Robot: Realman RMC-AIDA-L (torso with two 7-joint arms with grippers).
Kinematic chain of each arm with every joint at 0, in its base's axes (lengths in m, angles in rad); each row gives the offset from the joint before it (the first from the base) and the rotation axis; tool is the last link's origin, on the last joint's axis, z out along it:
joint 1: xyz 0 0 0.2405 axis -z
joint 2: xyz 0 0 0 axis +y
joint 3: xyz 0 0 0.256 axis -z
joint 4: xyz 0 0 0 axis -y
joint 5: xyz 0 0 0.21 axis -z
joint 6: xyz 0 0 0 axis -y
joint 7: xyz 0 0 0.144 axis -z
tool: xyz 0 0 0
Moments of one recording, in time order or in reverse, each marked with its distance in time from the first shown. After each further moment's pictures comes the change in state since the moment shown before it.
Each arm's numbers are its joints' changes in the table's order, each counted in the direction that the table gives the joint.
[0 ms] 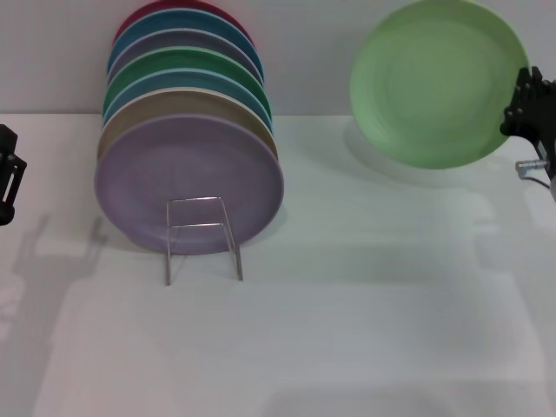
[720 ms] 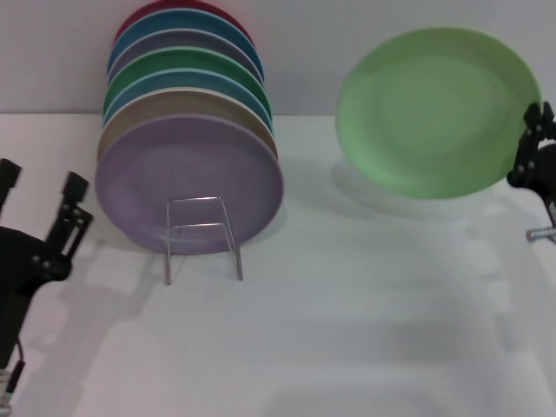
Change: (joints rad) left arm -0.049 -0.002 -0.255 0.002 -0.001 -0.124 0.040; right arm 0.078 0.005 0.278 0.215 0.000 0.502 -0.163
